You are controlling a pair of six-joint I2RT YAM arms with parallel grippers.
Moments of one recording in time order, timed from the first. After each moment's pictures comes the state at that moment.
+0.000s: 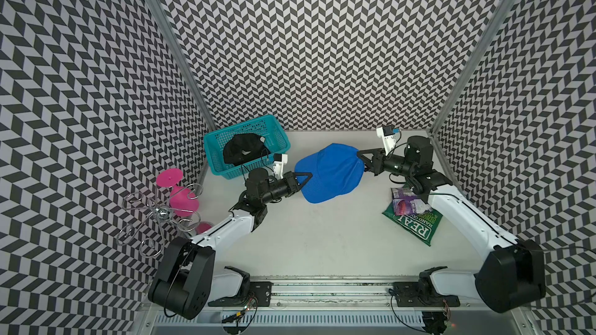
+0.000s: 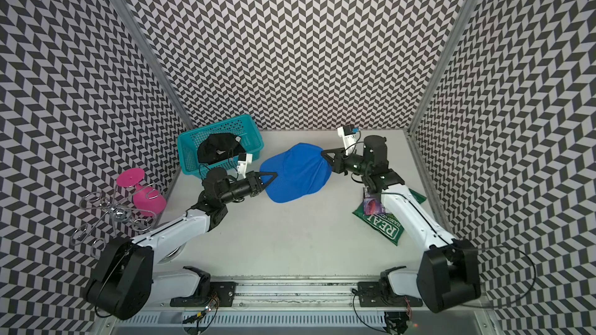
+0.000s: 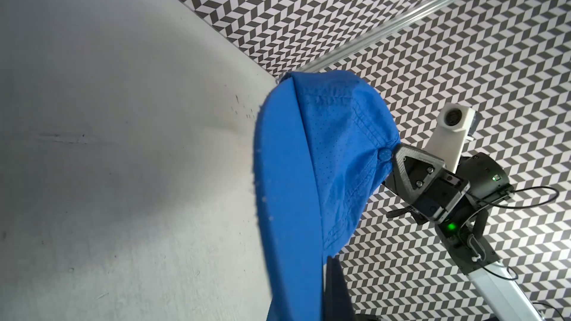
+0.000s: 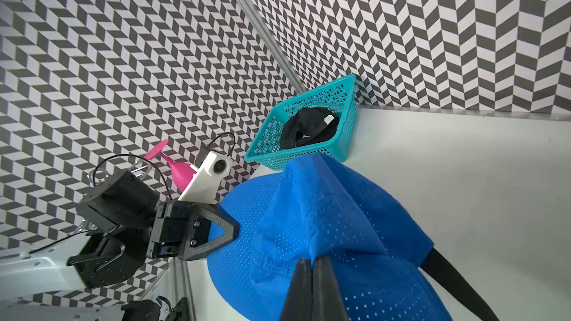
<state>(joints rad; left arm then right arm) -0.34 1.32 0.60 0.59 0.70 -1.05 0.25 1.37 1.05 0.03 -0.71 0.34</state>
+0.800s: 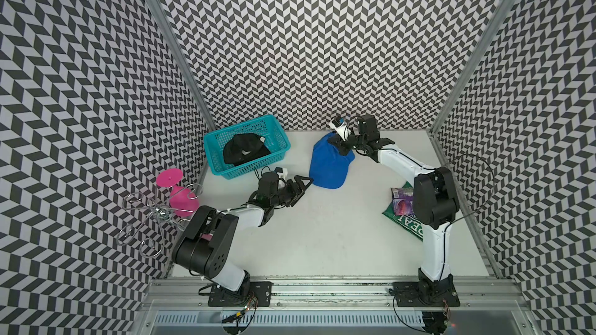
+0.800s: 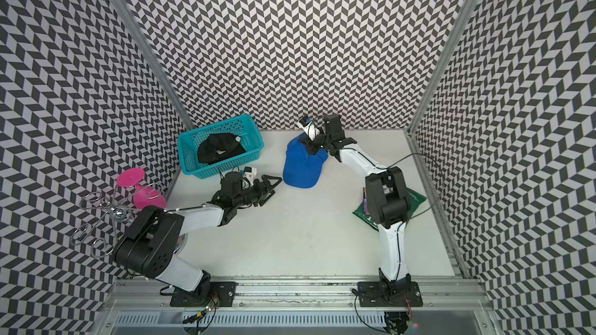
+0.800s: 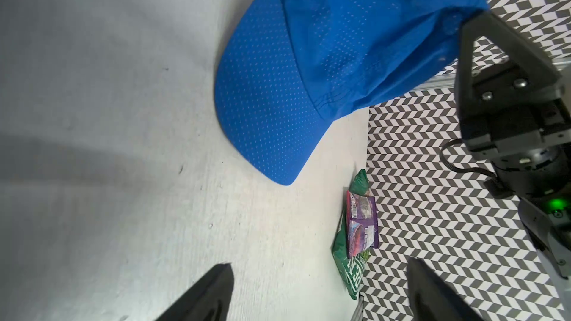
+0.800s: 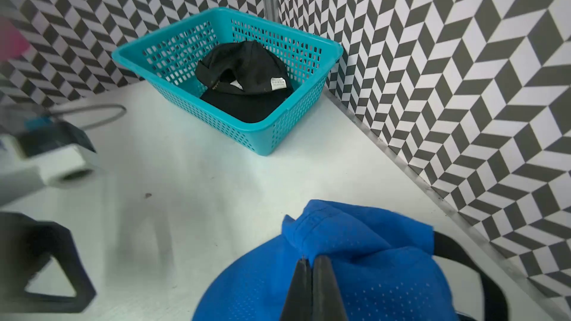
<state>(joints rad) -0.35 1.52 0.59 0.49 0.53 -1.09 0.37 2.10 1.71 -0.13 -0.56 -0.37</state>
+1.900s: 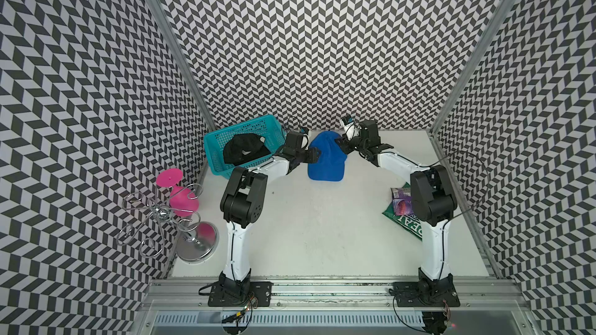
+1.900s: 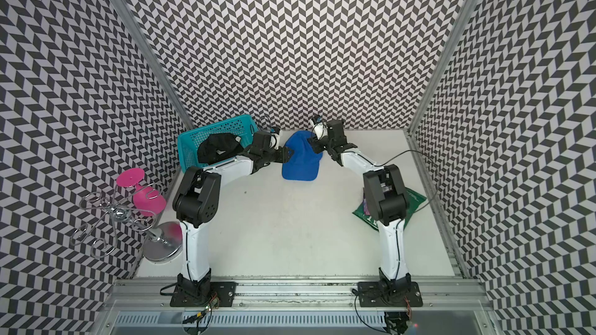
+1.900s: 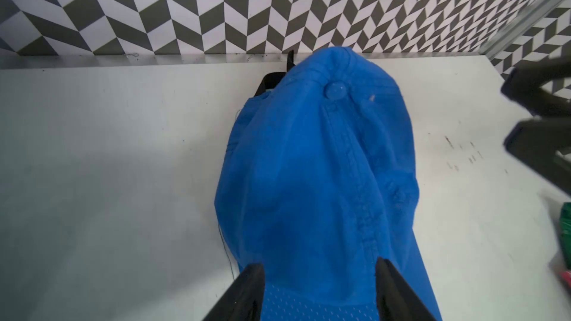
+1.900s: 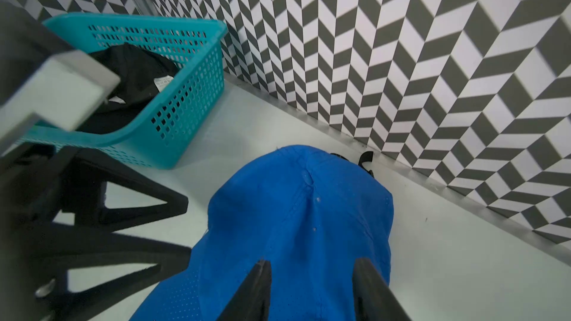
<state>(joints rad) -0.38 2.16 1.56 -0.01 0.21 -0.22 0.34 2.16 1.65 0.02 -0.29 -0.10</state>
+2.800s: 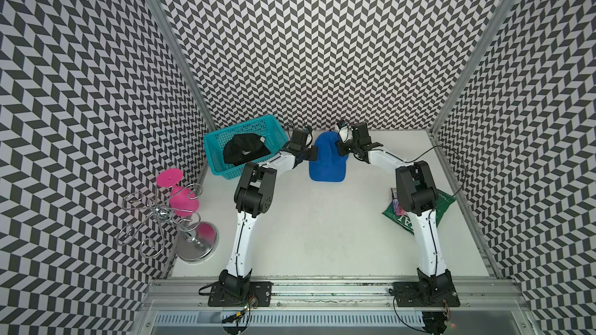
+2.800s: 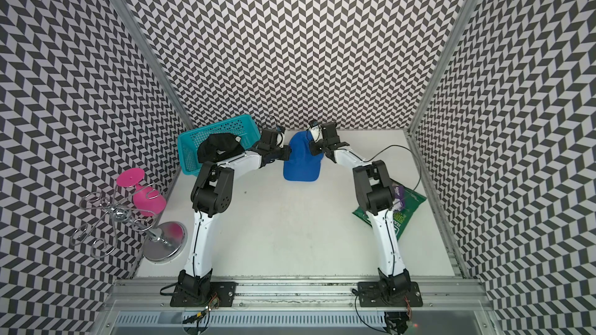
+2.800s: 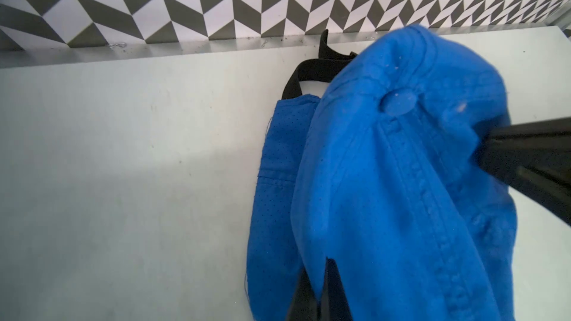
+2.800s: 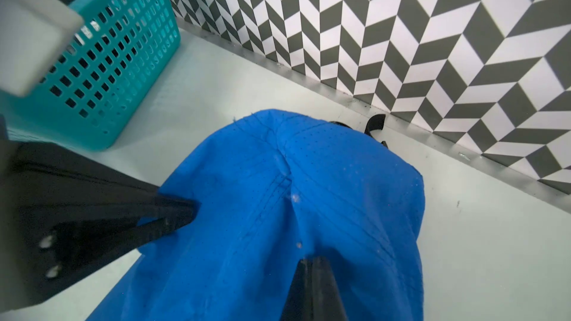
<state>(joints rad) -0.37 2.33 1.75 -0.09 0.20 -0.18 0.34 2.36 1.87 -0.10 -0.26 -0.10</state>
